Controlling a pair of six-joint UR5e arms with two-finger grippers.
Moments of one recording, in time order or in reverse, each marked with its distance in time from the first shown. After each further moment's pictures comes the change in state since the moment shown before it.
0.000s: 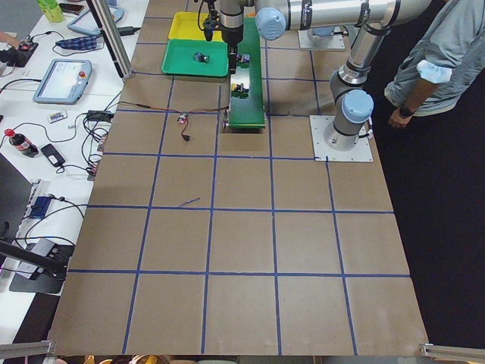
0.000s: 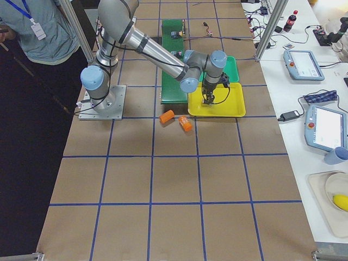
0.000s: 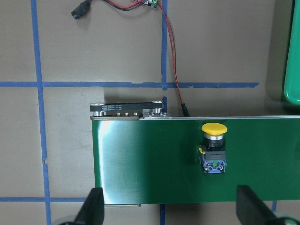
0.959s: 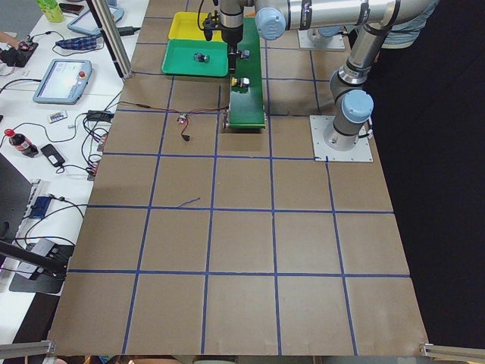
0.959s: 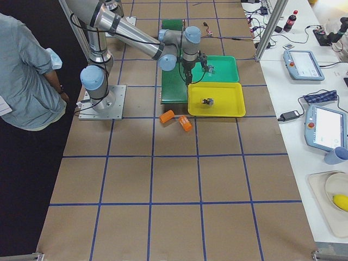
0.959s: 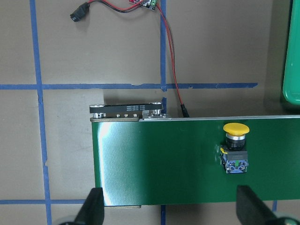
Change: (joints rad) left arm -0.001 -0.001 0.000 0.004 -0.001 0.001; right arm 0.170 -0.296 0.303 -0.002 0.001 0.245
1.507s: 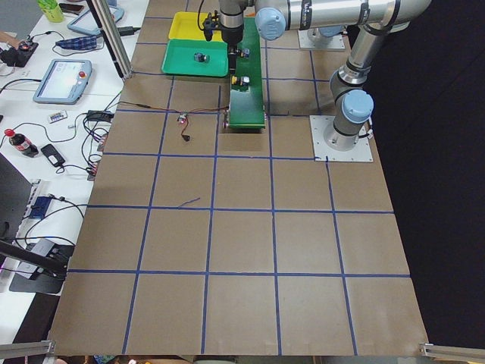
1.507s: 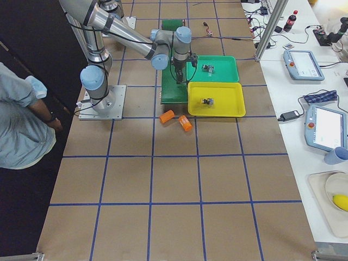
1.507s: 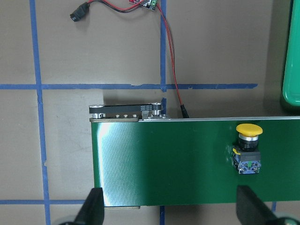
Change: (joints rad) left arm 0.000 -0.003 0.000 0.016 -0.004 -0.009; right arm 0.044 -0.032 0.067 -0.012 0.002 0.046
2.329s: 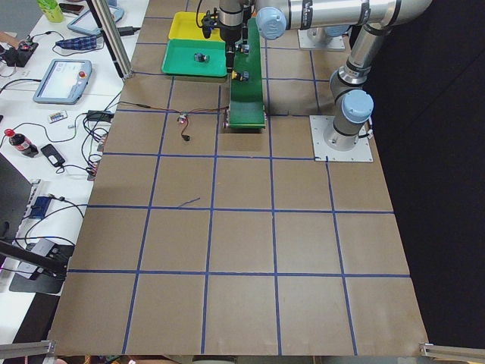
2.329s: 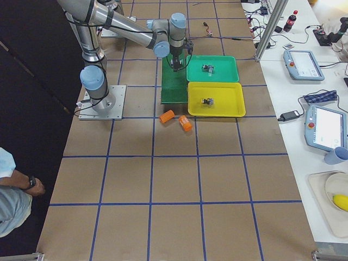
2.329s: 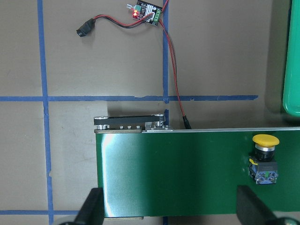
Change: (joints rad) left arm 0.000 0.007 0.000 0.026 0.010 0.008; right arm 0.182 -0.005 -0.027 -0.001 0.000 0.239
